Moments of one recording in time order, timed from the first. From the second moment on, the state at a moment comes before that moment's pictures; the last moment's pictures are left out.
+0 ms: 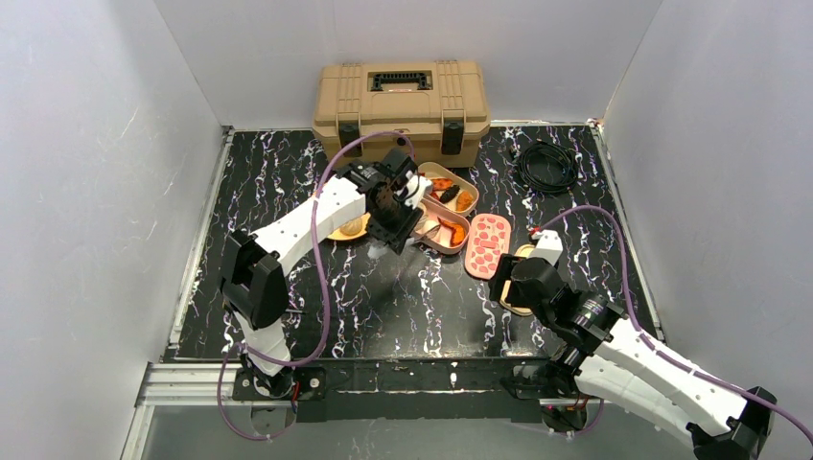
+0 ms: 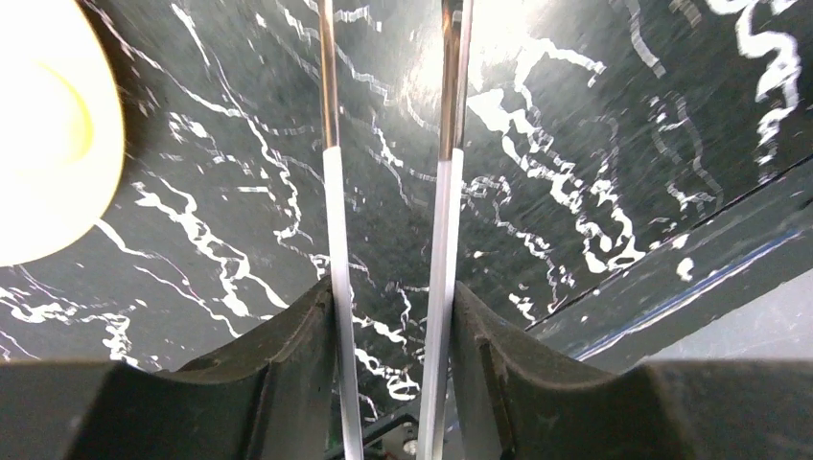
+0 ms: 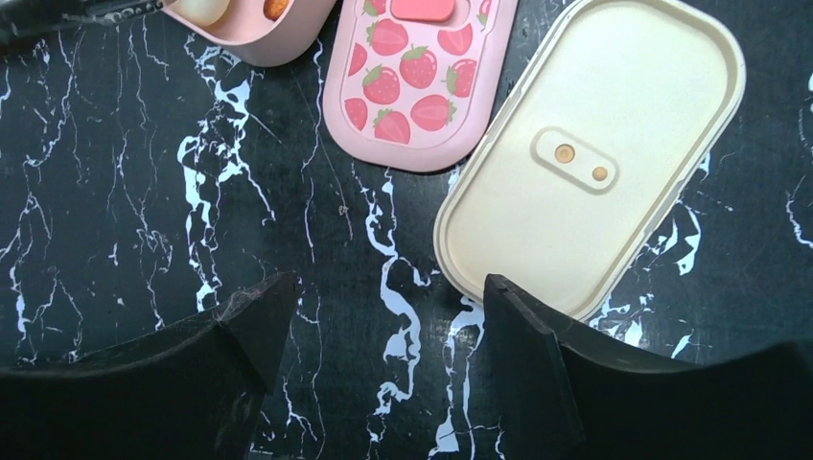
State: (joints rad) left arm -0.70 1.78 1.58 -1.10 0.11 -0.04; right arm 0.86 0.63 0.54 -0.67 0.48 0.73
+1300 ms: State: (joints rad) left arm -0.72 2.03 2.04 -1.32 0.07 -0.22; right arm 0.86 0.63 0.60 -0.74 0.30 0.73
